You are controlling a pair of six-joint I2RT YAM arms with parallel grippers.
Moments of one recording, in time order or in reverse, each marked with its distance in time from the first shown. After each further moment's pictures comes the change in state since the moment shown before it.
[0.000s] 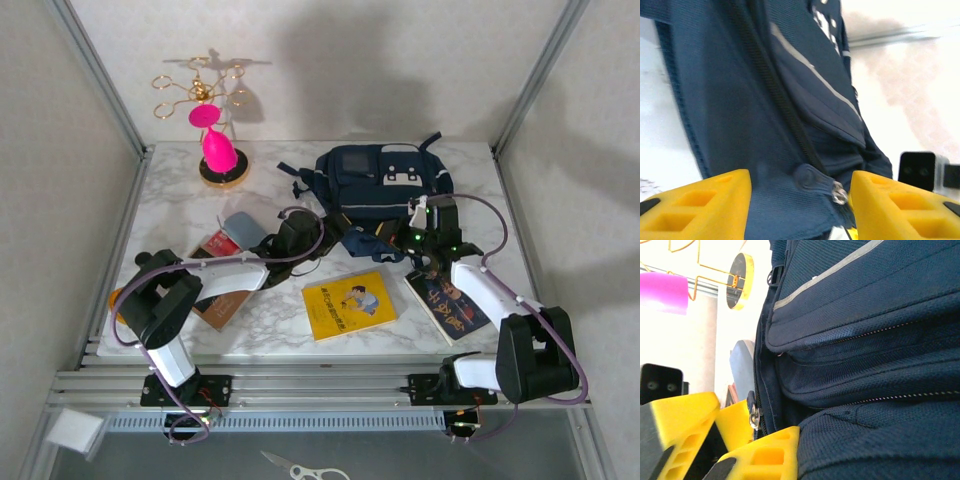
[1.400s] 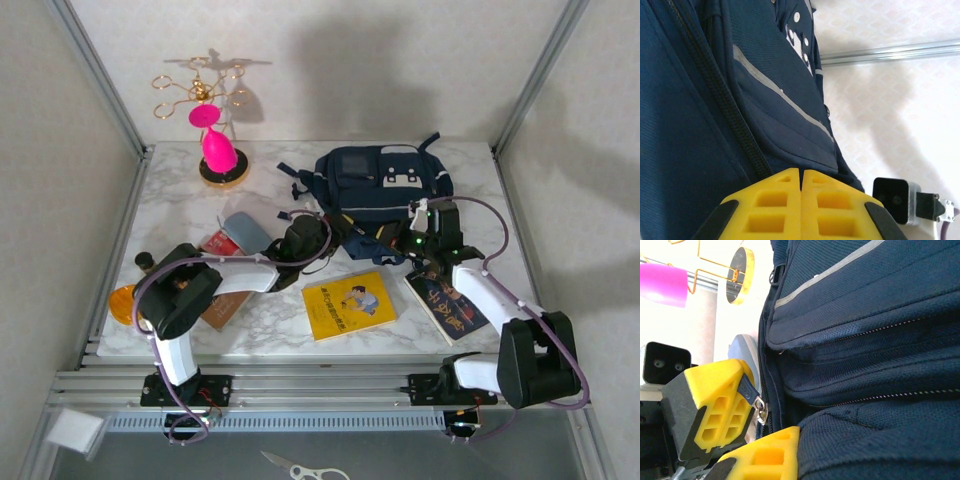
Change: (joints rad) left arm -0.019 0.090 -0.004 0.231 -0.055 -0.052; right arm -0.005 -0.029 -0.017 -0.024 -0.012 -0.035
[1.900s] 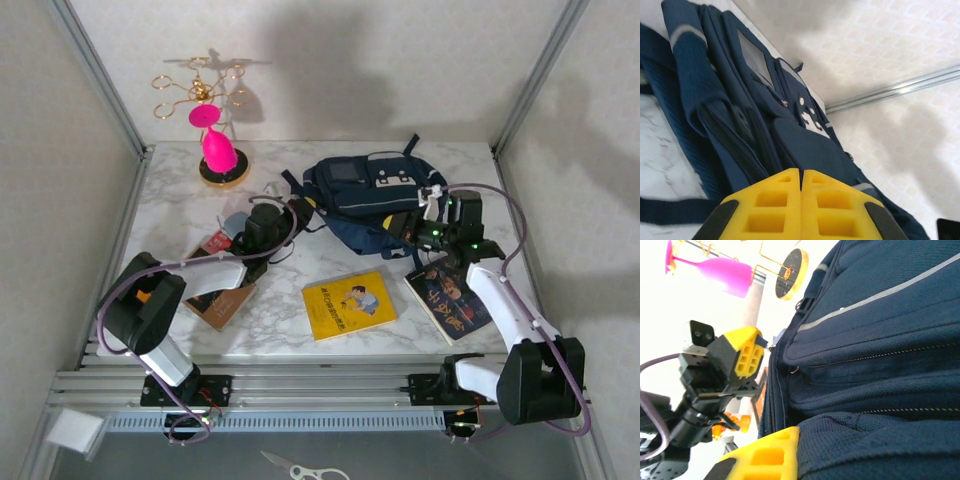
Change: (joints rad) left arm 0.204 -0.176 -0.126 0.007 0.027 0.277; right arm -0.119 -0.092 0.102 -0.128 -0.225 -0.106
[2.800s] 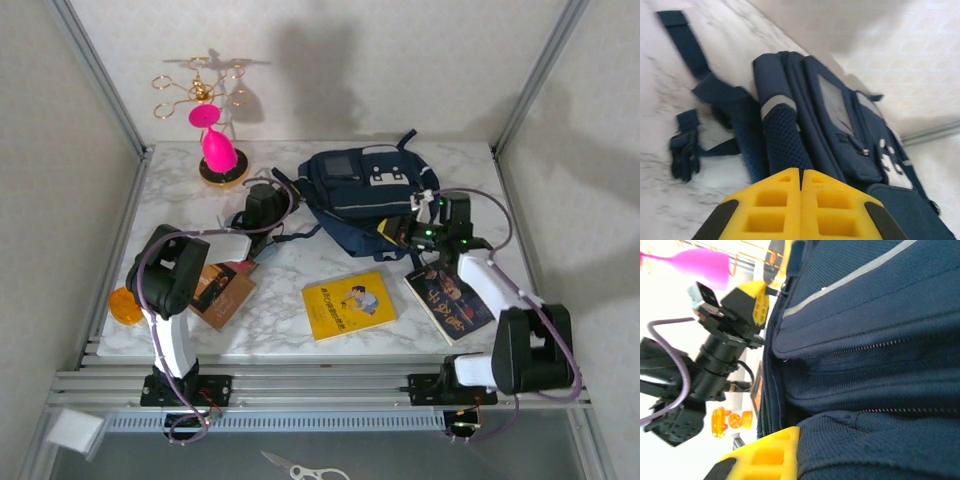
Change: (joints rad) left arm 0.148 0.267 0.198 -0.070 -0.054 0.211; right arm 0.042 0.195 -0.018 0.121 -0.022 0.048
